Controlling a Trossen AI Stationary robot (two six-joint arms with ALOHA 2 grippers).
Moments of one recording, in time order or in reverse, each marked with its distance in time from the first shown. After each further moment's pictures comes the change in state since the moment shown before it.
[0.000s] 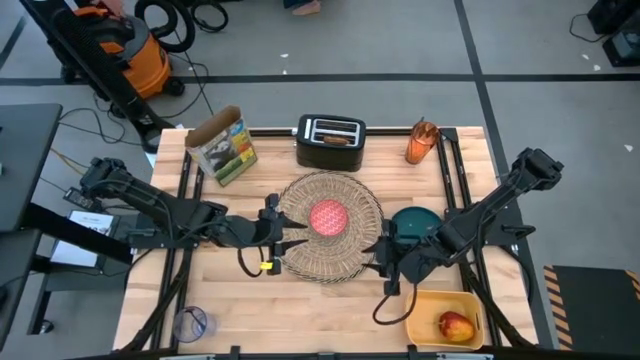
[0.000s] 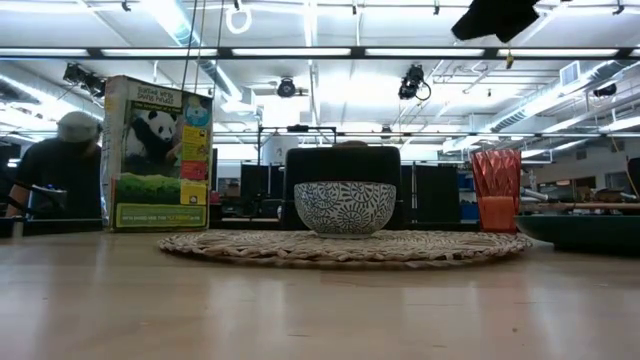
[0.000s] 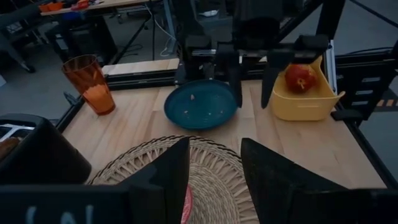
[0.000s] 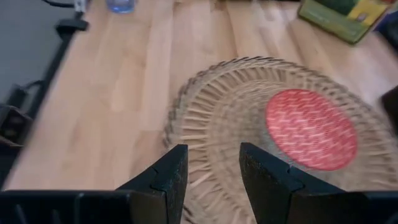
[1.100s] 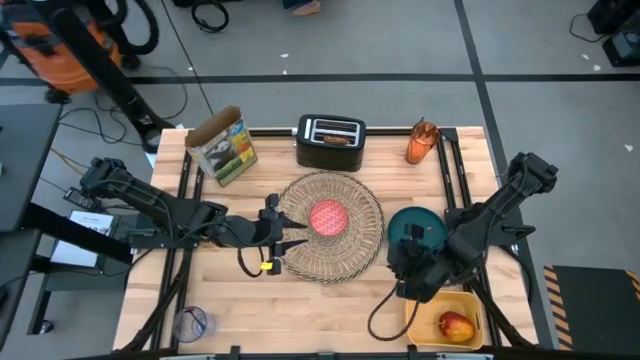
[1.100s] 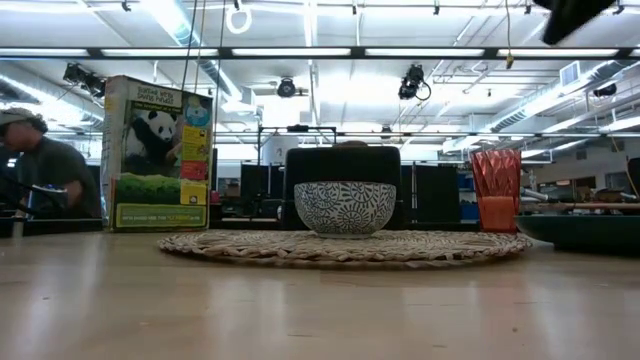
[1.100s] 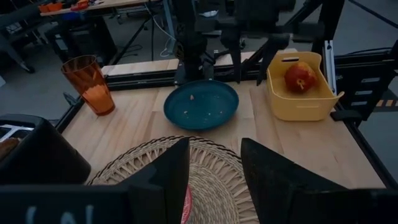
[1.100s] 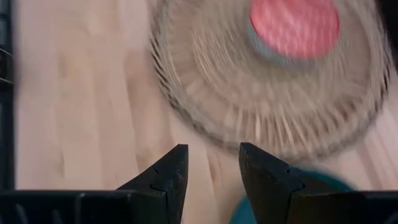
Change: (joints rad) left arm 0.000 0.000 0.000 0.002 0.000 0.000; right arm 0.114 0.099 0.261 -0.681 -0.065 0.476
